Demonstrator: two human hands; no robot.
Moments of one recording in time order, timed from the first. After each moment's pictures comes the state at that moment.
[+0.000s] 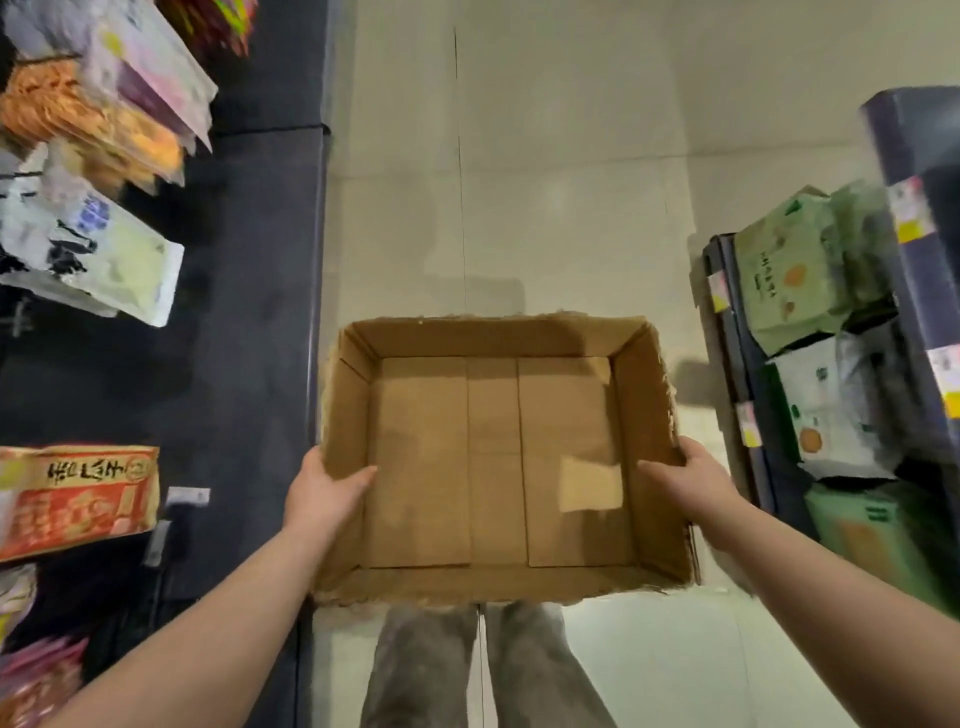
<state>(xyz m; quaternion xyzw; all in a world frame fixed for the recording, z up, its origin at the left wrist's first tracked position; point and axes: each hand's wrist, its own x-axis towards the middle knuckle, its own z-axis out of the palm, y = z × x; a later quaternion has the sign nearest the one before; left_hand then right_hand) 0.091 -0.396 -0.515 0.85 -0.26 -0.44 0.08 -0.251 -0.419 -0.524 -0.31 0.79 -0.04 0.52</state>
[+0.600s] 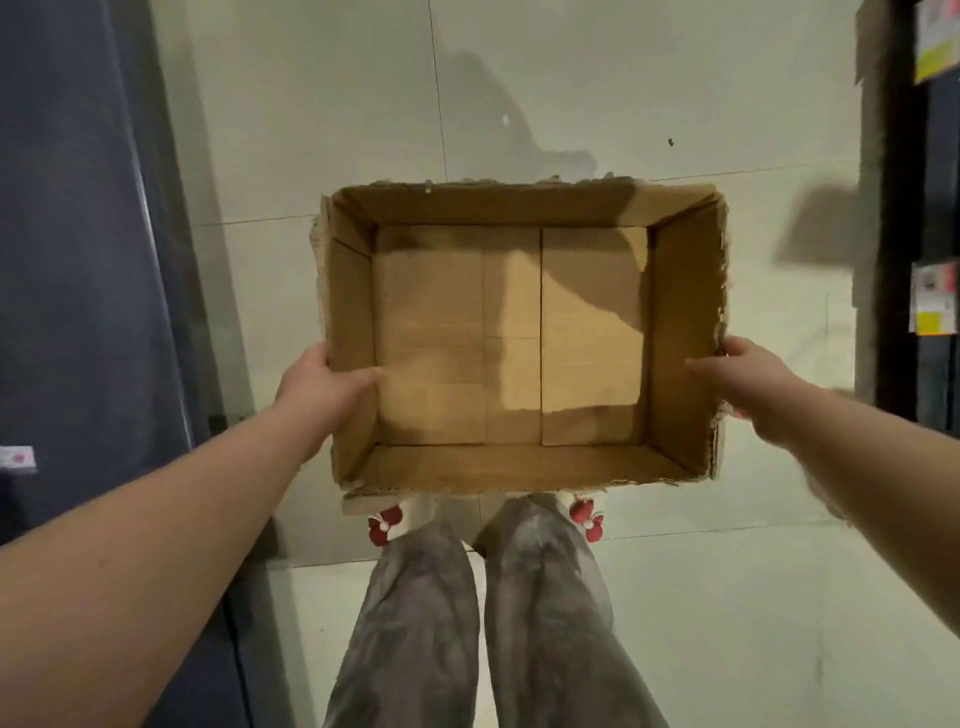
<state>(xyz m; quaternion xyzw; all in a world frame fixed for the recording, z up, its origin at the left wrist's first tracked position) 0.106 -0.464 -0.852 0.83 -0.22 -0.51 -0.02 -0.253 -0.470 -0.855 -0.20 0.81 0.02 0.55</state>
